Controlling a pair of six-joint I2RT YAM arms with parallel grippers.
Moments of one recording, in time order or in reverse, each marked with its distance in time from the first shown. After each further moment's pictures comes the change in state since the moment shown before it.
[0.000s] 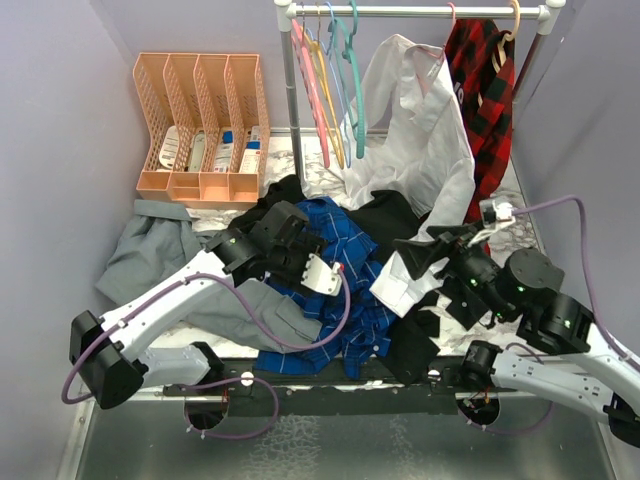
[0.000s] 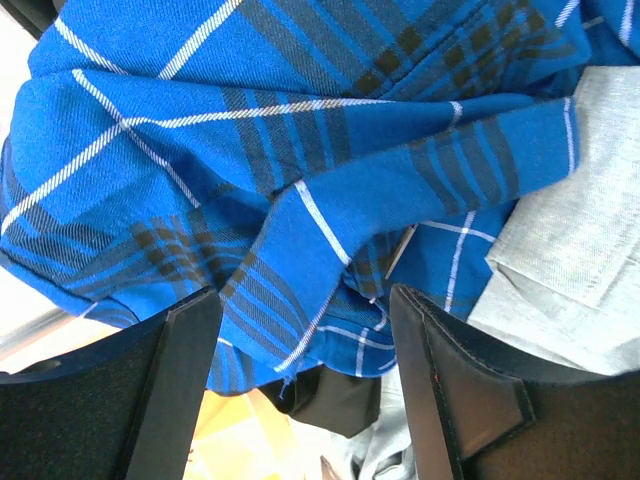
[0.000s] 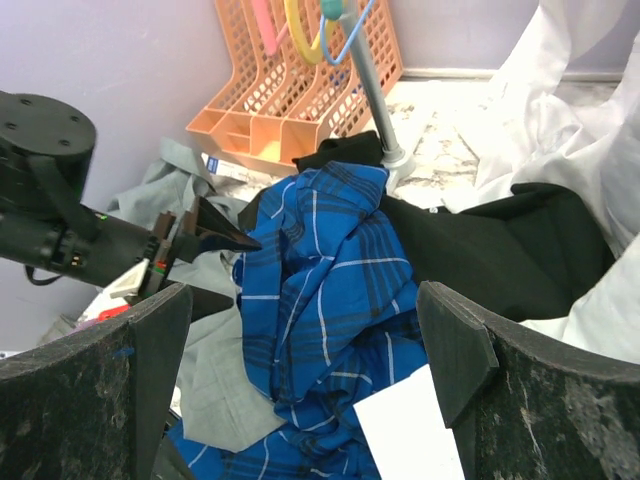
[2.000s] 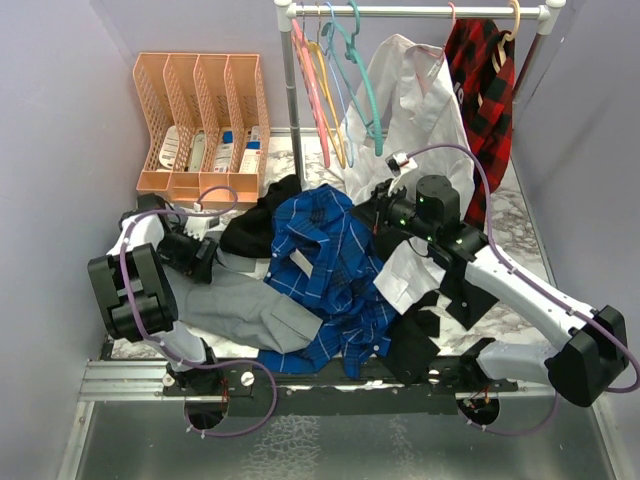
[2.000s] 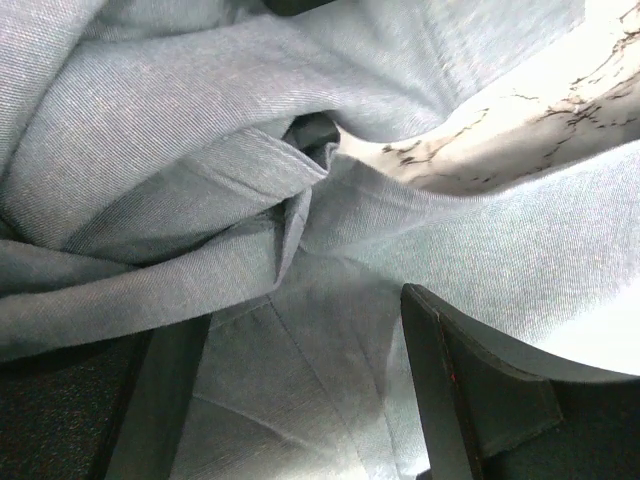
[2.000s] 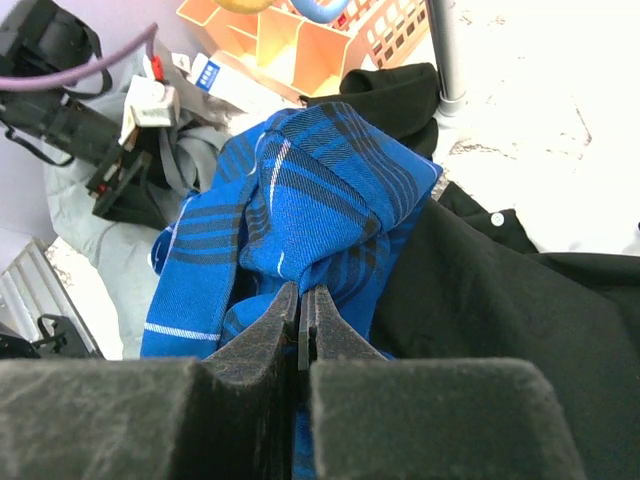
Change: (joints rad) left arm 1.125 0.427 -0.100 -0.048 0.226 -0.331; right arm -0.405 0.603 0.020 0.391 -0.651 -0.055
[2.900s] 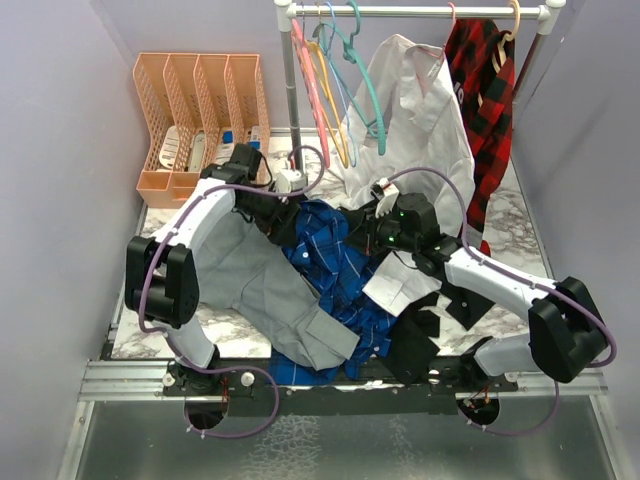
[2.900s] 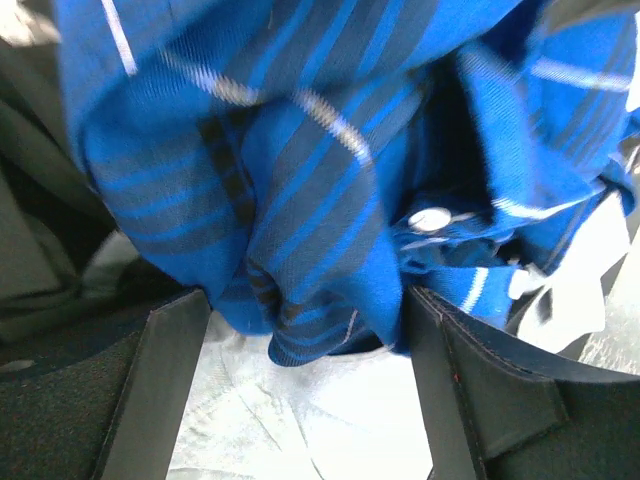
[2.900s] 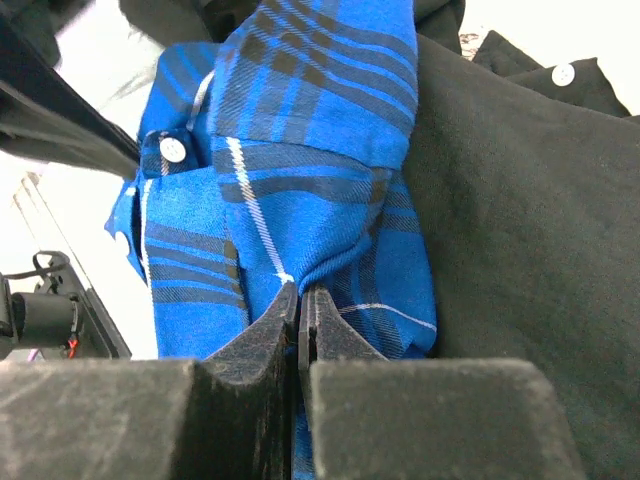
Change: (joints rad) left arm -0.577 0.091 0.460 -0.063 0.352 -0.308; right arm -0.007 0.147 -0.169 0.122 -0.127 0.080
